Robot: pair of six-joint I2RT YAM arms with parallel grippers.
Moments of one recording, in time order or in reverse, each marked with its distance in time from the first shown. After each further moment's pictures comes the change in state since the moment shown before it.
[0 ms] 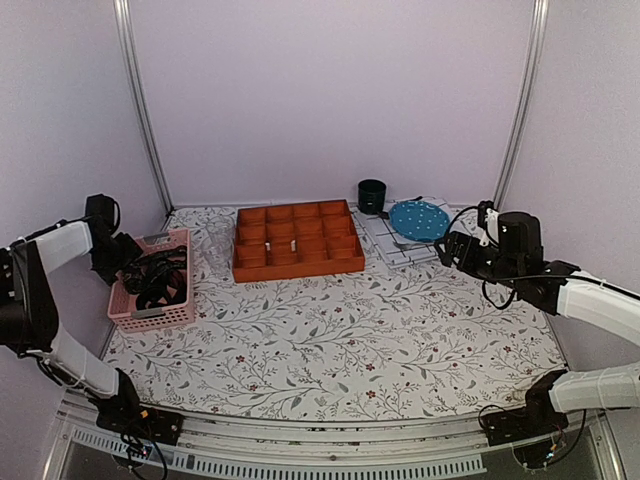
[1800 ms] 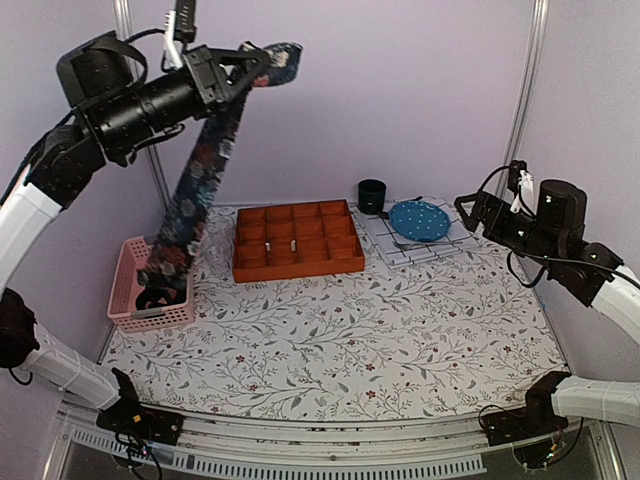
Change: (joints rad) left arm -1.114 -0.122 0.818 0.245 0.185 0.217; right arm 0.000 -0.183 0.201 -0.178 -0.008 -0.015
